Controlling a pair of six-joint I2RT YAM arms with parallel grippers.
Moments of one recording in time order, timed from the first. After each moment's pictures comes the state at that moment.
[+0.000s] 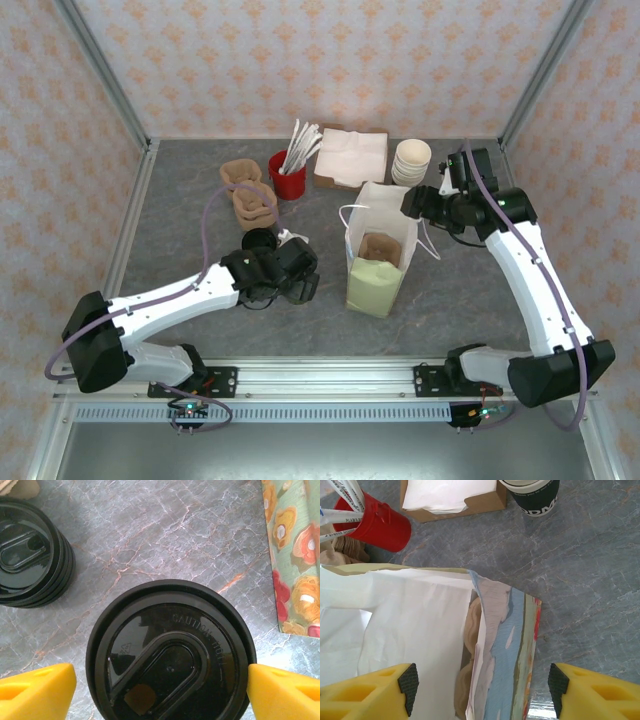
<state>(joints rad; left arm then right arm) -0.90 1.31 0.99 -0.80 -0.31 -0.57 0.24 1.24 1.41 -1.09 -0.15 0.49</state>
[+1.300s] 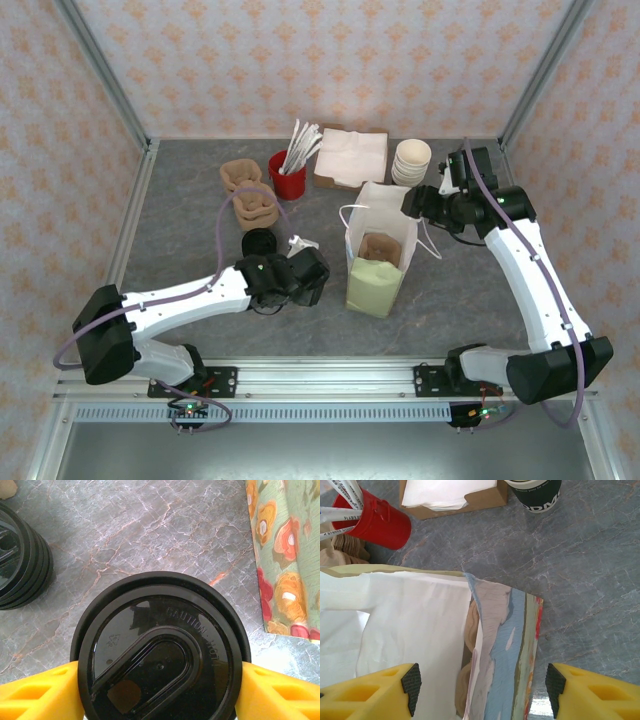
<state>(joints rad) -0.98 1.37 1.00 -0.77 -0.35 -0.63 0.23 1.25 1.41 -1.09 -0.18 0.49</state>
